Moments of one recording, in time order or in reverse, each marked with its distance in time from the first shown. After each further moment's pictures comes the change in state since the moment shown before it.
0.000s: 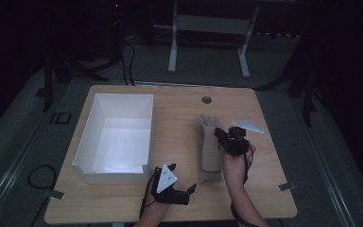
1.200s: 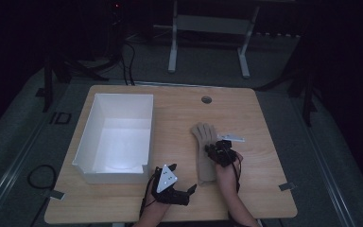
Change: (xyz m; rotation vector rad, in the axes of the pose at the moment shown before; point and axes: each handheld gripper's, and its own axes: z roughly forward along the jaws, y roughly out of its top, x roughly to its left) left arm 0.000 0.000 0.001 0.009 -0.020 0.003; right arm -0.017 -0.062 0.057 0.194 -0.003 -0.066
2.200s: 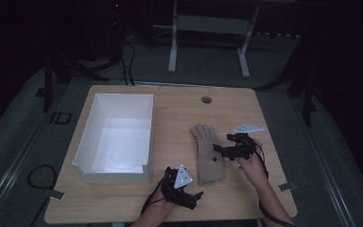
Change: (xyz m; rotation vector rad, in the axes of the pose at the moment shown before) left arm -0.015 0.012 0.028 0.250 -0.102 0.135; right arm -0.054 0.034 -0.038 -0.005 0.247 -0.275
